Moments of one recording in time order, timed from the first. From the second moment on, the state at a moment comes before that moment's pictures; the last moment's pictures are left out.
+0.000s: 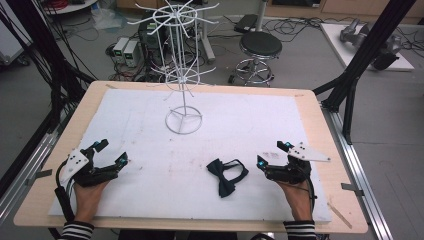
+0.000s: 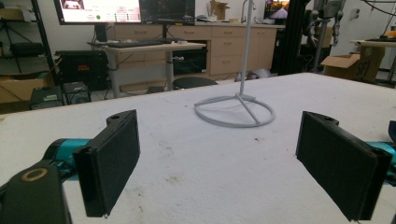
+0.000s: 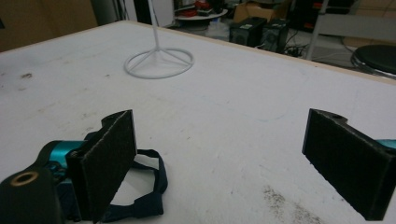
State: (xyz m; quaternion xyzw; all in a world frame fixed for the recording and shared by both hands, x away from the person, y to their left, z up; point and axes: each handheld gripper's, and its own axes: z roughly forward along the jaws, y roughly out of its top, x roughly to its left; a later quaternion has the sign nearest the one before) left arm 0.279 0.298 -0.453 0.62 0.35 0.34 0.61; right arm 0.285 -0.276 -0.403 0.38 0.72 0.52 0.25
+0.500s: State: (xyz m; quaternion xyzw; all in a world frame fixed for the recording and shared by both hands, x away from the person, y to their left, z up) left arm 0.279 0.298 -0.454 0.62 0.35 0.34 0.61; right arm 0.297 -0.256 -0.395 0.36 0.78 0.47 0.20
